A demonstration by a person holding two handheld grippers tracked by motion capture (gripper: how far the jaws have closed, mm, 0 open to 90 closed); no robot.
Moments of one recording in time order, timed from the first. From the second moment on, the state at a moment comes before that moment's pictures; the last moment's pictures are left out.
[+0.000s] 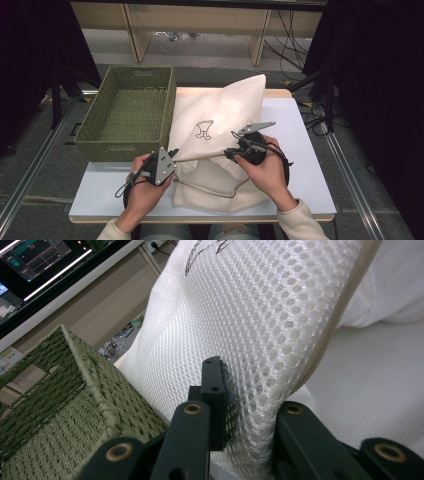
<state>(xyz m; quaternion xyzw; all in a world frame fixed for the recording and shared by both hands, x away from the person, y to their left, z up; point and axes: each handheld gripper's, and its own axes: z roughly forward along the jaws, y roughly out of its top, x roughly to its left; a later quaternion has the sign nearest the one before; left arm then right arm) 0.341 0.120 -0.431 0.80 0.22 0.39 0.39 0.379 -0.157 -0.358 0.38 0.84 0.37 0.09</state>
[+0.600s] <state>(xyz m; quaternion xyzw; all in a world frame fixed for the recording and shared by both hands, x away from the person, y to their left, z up) 0.339 0.108 -0.460 0.86 0.17 0.31 0.36 0.379 -0.166 -0.395 0.41 0.86 0.29 0.06</state>
